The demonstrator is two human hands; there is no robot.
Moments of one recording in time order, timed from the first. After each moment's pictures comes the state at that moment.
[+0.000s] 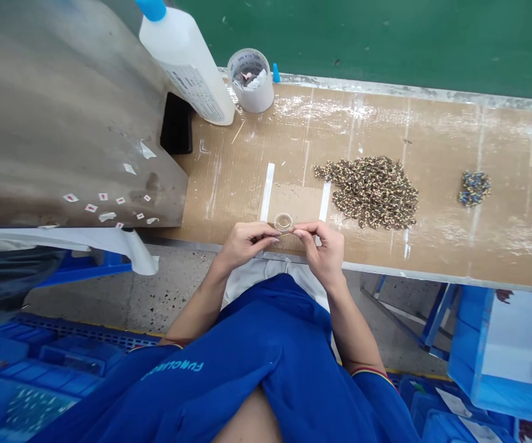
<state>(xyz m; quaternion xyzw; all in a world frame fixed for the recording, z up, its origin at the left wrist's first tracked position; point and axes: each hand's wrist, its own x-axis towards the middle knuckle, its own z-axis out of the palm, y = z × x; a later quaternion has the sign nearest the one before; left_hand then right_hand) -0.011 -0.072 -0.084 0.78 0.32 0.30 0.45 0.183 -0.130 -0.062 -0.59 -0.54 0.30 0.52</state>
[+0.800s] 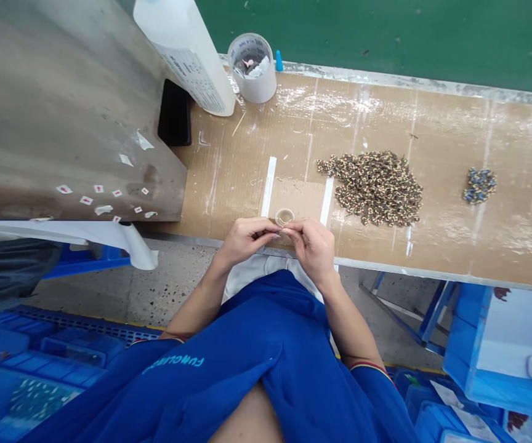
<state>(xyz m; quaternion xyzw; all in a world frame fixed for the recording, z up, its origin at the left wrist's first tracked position) -0.011 -0.073 -0.082 0.78 0.31 0.30 0.45 0.173 -0.129 -0.063 -0.57 -0.63 0.24 0.46</state>
